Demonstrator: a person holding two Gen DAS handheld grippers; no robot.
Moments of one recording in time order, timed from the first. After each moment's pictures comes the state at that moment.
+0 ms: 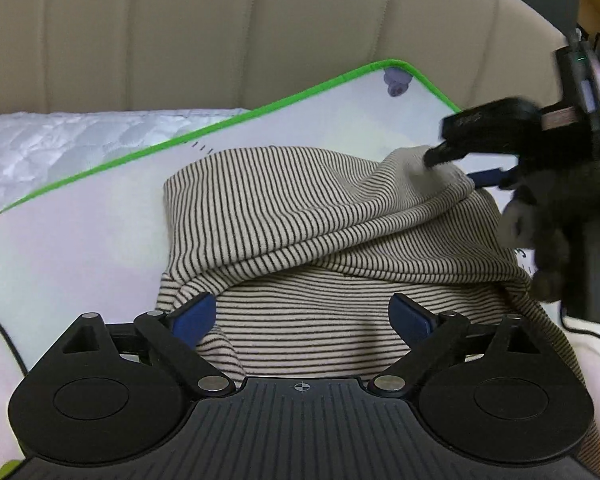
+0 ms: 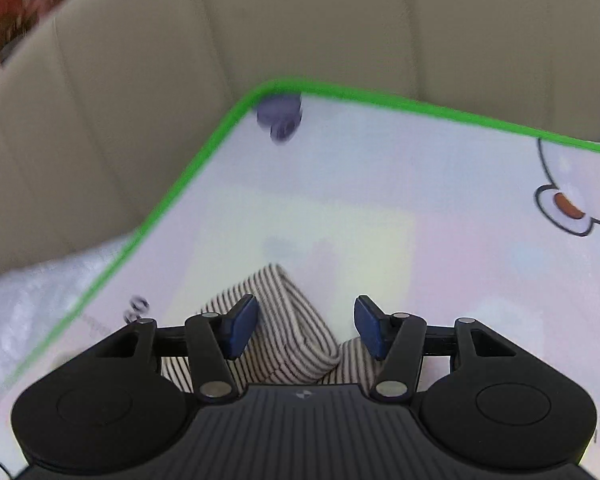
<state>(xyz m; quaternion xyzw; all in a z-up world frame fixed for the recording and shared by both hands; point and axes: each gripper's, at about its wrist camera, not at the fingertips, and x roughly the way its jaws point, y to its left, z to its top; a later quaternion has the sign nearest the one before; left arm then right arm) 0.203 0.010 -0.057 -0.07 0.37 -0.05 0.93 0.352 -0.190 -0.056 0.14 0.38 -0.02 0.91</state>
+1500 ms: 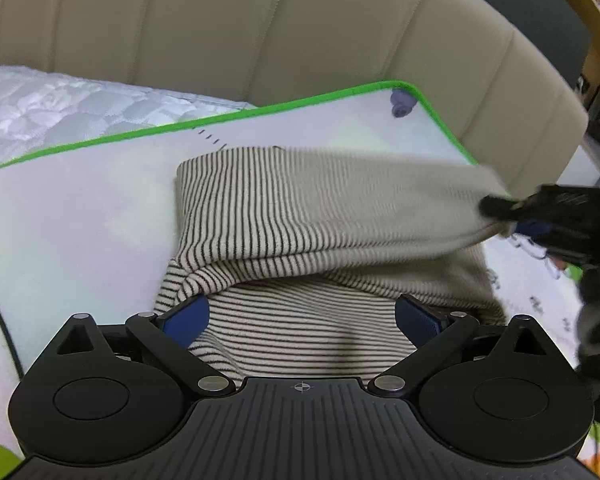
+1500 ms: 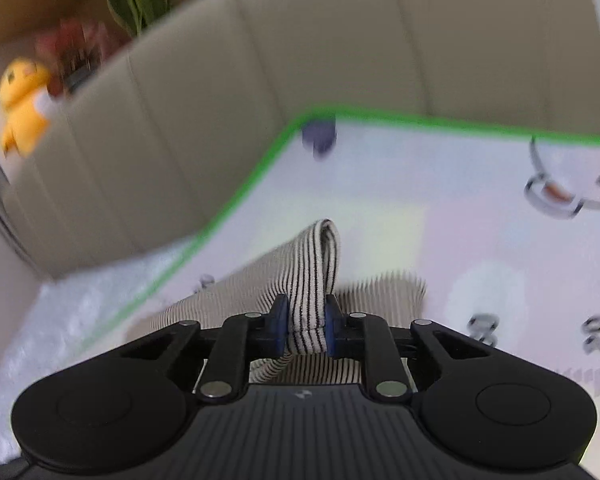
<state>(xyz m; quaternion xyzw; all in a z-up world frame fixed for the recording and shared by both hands) 0.205 0.042 -0.055 -0.15 0.37 -0.08 0.91 0.273 -0.212 -0.026 0.18 0.32 0.05 0.93</state>
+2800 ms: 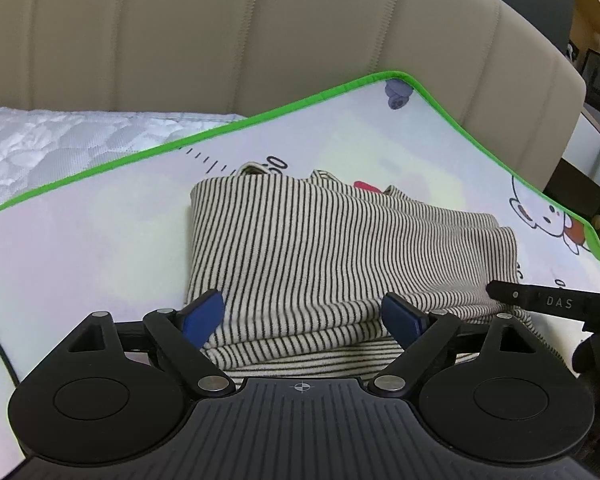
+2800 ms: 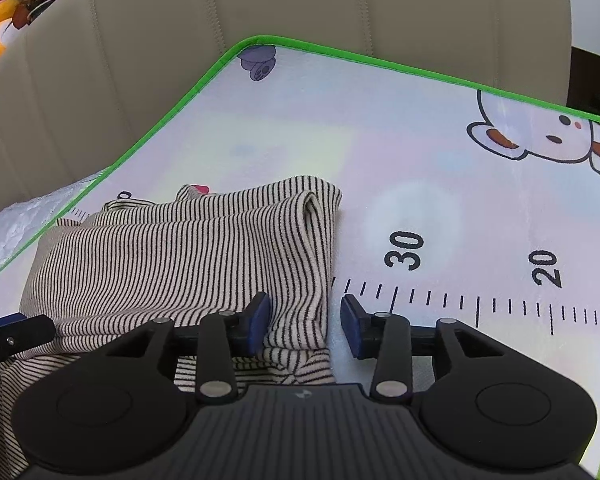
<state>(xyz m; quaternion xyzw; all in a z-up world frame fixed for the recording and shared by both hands) 0.233 0.048 -0.067 -0.09 0.36 -0.09 0.92 0.259 -0.210 -0.096 0.10 0.37 -0.01 0.92</state>
